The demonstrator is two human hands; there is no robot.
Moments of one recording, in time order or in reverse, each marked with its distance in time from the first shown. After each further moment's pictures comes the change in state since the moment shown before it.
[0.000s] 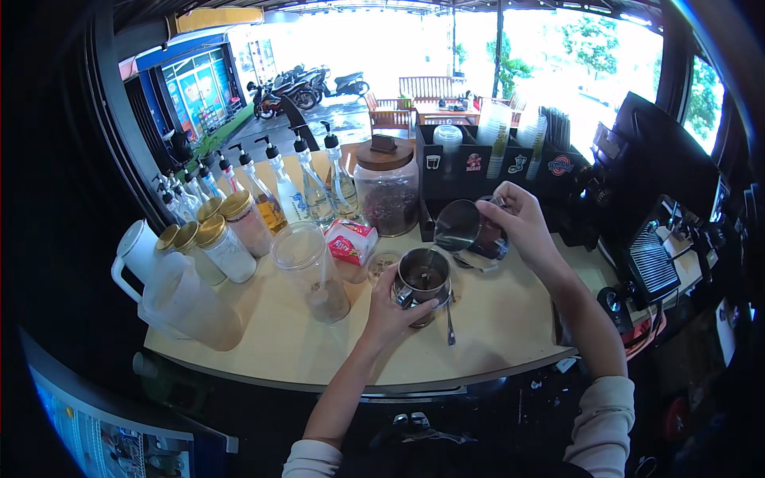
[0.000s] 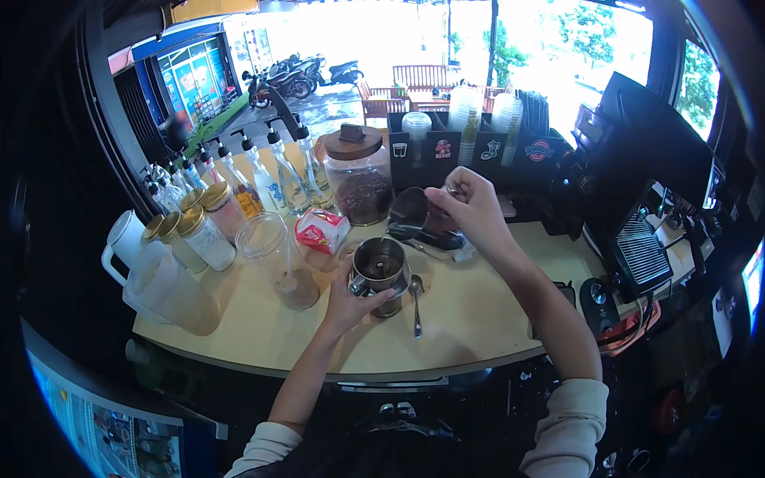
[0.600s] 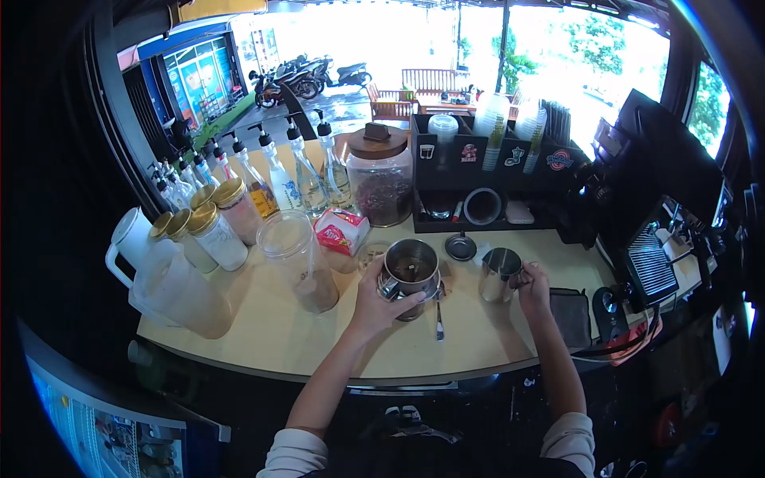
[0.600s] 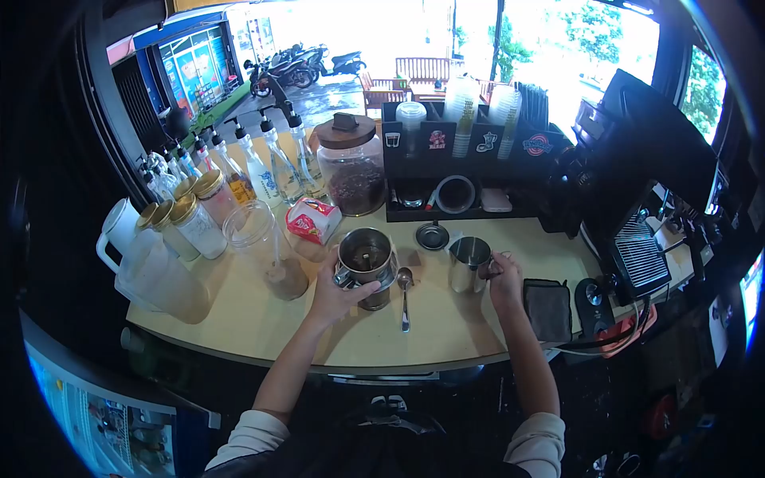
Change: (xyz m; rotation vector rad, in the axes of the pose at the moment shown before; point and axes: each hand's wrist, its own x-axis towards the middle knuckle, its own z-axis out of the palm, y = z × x) left_hand -0.001 -0.002 0.001 -0.024 -0.018 -0.059; right_hand -0.090 0.175 -0.102 0.548 0.438 0.238
